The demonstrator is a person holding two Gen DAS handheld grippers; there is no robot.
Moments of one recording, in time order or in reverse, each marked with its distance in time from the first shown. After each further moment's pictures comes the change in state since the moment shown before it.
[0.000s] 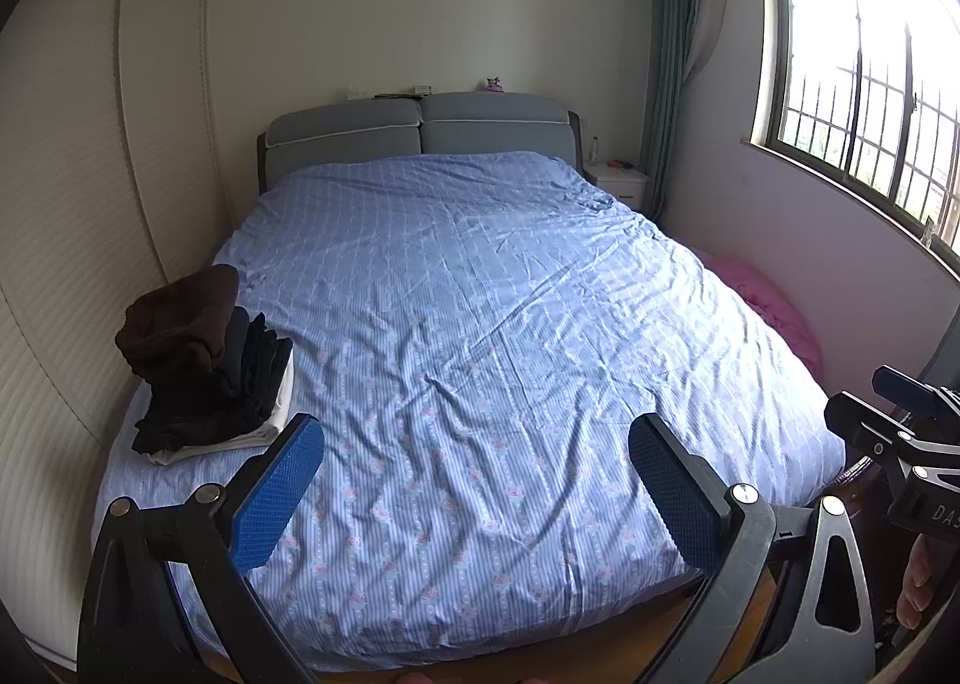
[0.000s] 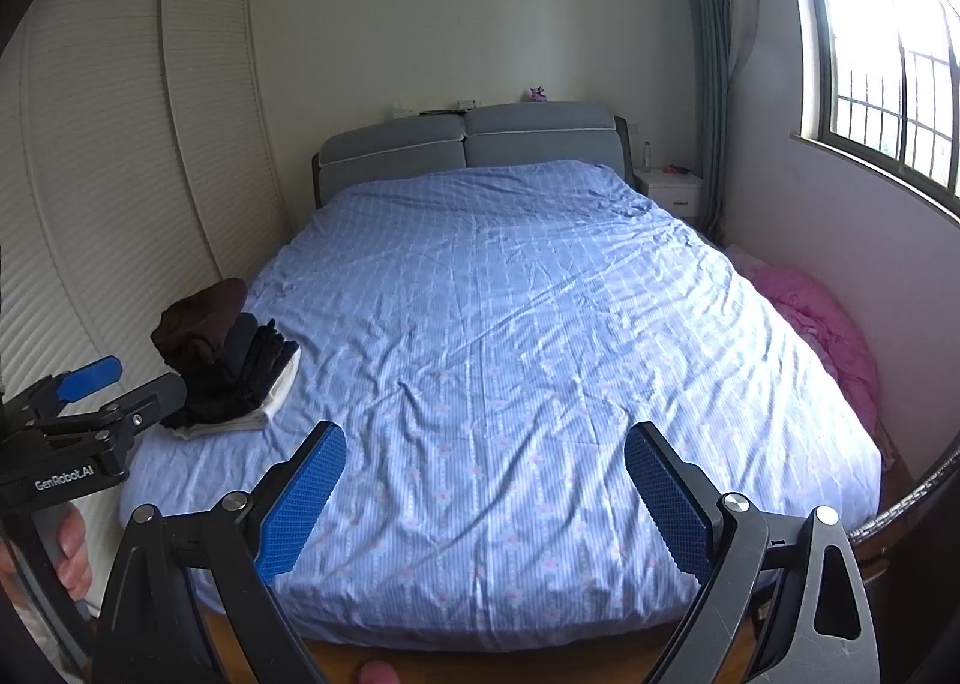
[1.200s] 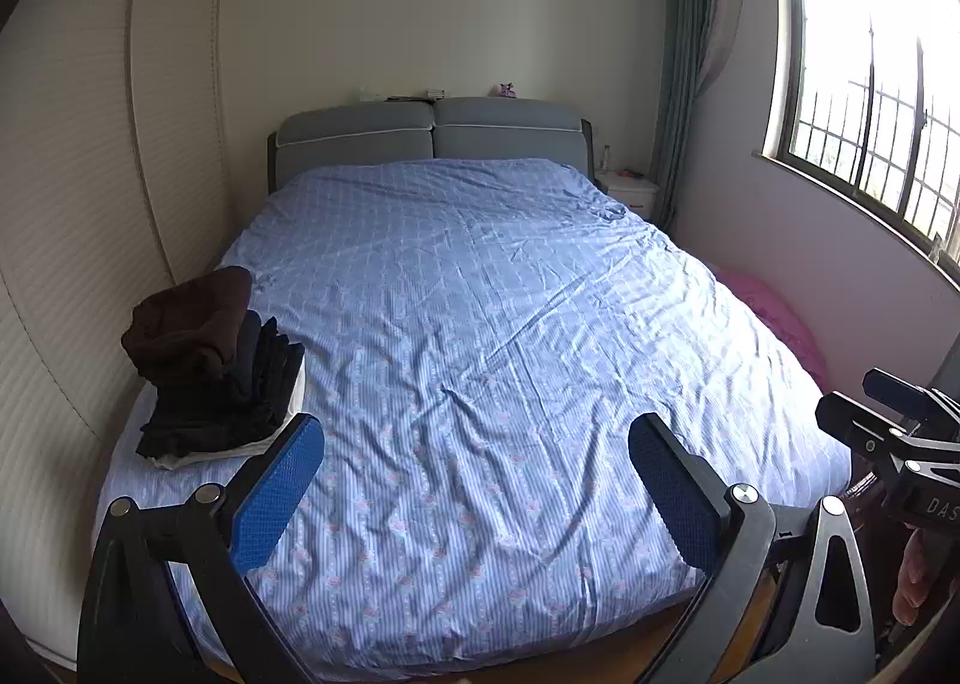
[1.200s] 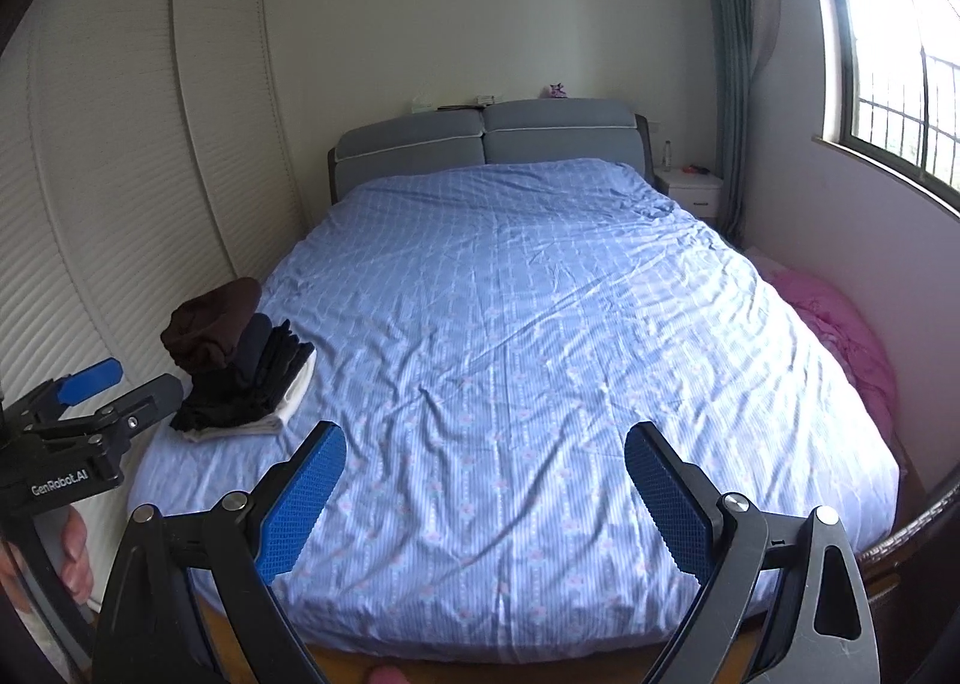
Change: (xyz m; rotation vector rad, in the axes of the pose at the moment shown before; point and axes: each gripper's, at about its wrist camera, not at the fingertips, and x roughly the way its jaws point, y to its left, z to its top) left arm 0.006 0.022 0.008 -0.024 -0.013 0.011; right arm 0.026 0.025 0.013 -0.008 0.011 0.036
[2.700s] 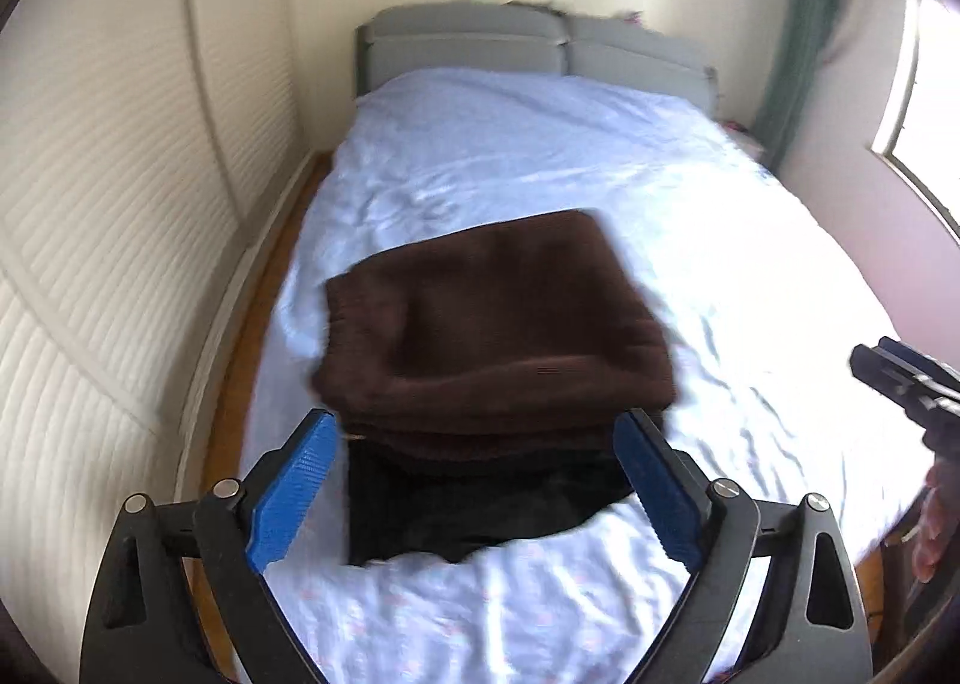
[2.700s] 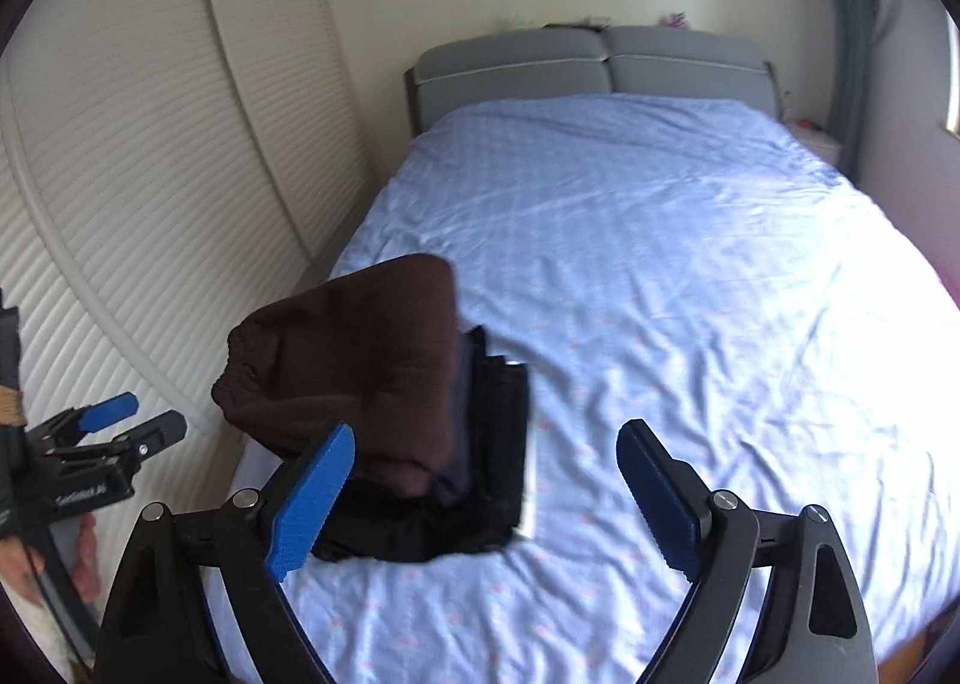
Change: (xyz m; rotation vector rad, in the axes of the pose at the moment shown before) left arm 0.195 0.481 0.053 -0.066 0.211 0.035; right arm 0.310 0.404 0.080 -0.006 0.167 0.091
